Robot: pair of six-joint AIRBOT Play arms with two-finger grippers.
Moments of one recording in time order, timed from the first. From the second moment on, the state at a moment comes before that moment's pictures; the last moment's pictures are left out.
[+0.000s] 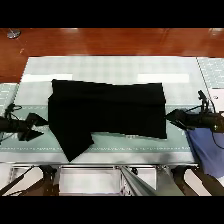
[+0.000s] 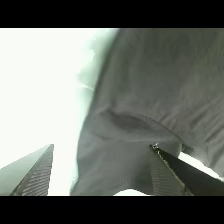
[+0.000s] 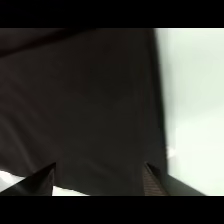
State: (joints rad) left arm 0.65 -1.11 0.57 0.98 -1.32 -1.38; right arm -0.39 -0.93 0.50 -0.83 1.13 1.24
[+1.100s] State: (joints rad) left arm 0.47 -1.08 0.39 0.74 -1.23 -1.15; right arm -0.44 -0.89 0.40 -1.07 1.25 1.39
